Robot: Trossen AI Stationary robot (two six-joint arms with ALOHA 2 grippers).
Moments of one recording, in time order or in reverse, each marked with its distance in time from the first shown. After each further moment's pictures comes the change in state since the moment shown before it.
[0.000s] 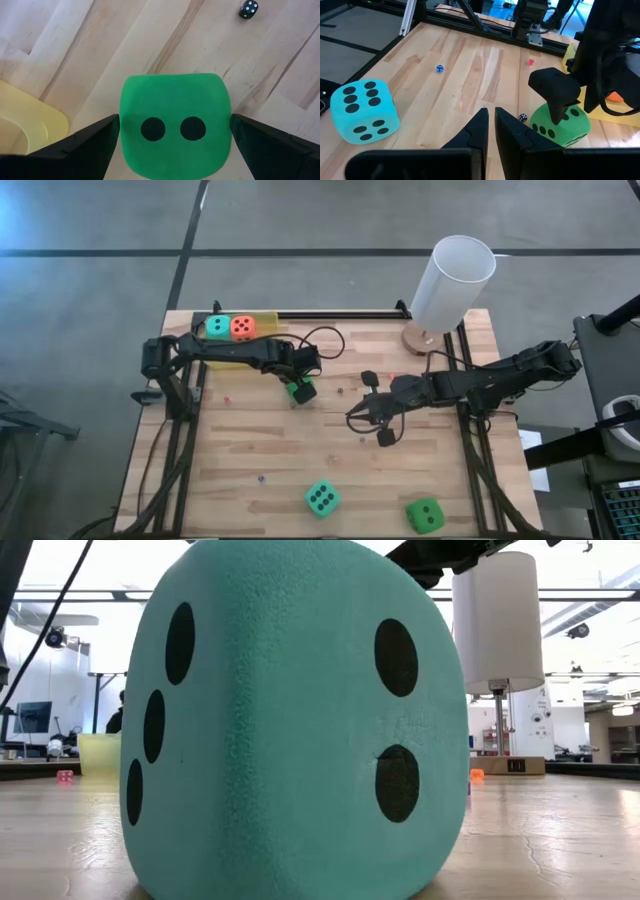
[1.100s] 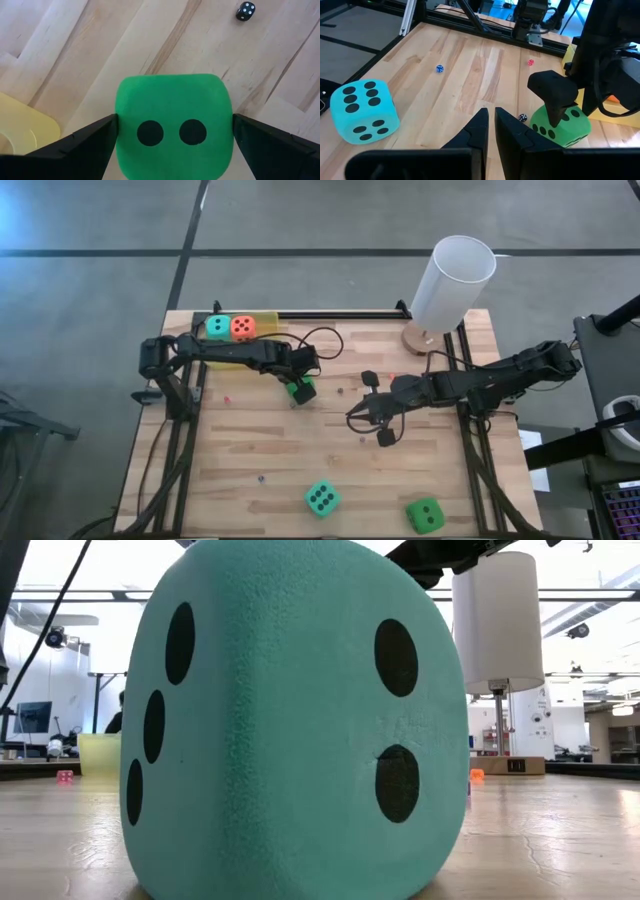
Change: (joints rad) left arm 0.002 -0.004 -0.063 0.084 0.034 0.007; right arm 0.000 0.000 0.000 0.000 0.000 -0.002
